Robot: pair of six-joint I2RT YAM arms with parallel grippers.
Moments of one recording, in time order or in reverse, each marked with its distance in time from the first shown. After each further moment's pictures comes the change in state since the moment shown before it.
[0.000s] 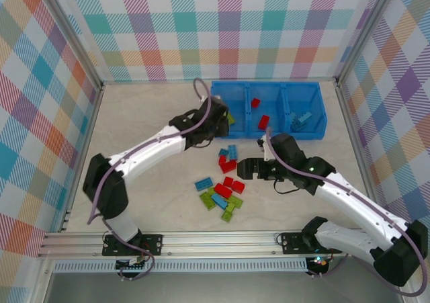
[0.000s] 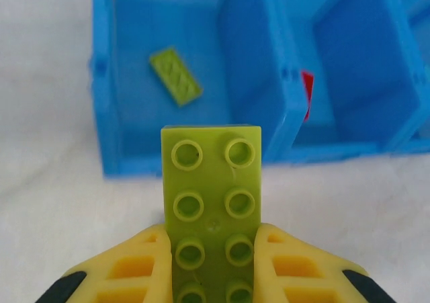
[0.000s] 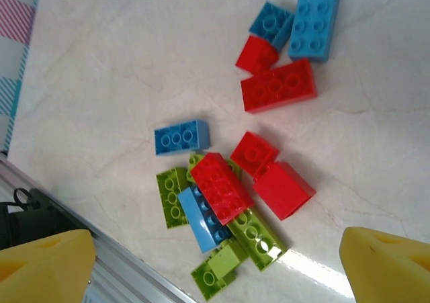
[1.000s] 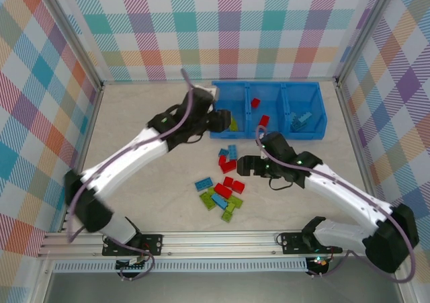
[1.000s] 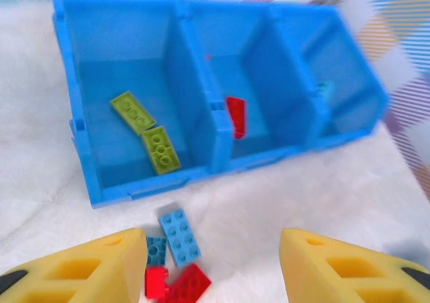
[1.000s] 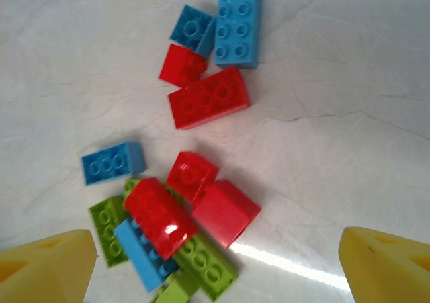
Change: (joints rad) left arm -0.026 -0.317 -0.084 -0.038 0.099 0.148; right arm 0.000 0.195 0.012 0.029 0.145 0.019
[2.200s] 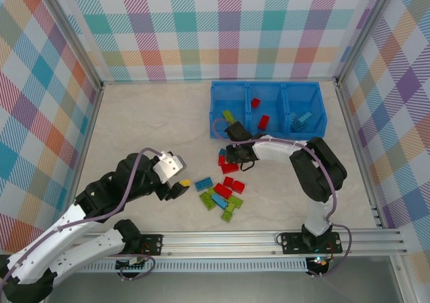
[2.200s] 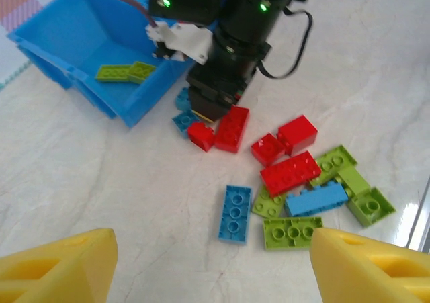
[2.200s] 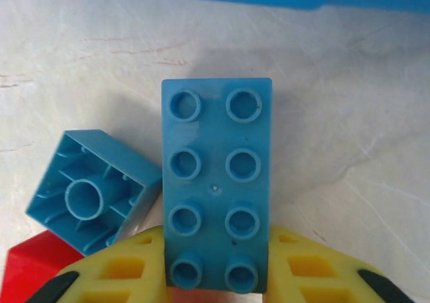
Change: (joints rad) left arm -0.024 -0.768 -0.639 -0.134 0.166 0.714; right arm -0.009 0.694 0.262 0.259 0.143 -0.101
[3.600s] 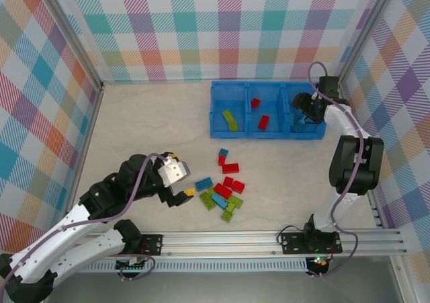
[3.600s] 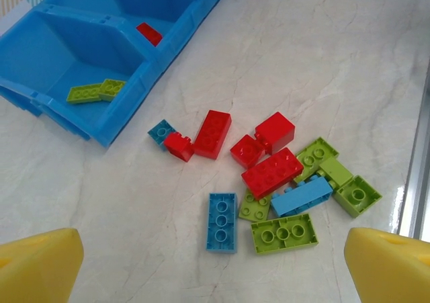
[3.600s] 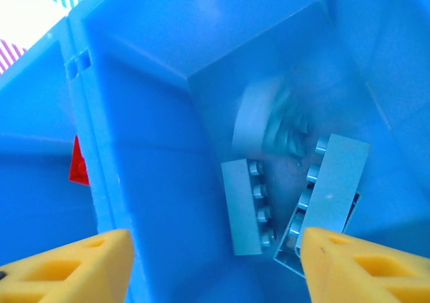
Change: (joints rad) left arm 0.005 -0.010 -0.042 0.062 0.071 0.085; right arm -0.769 -0.053 0.284 -0.082 -0.264 -0.056
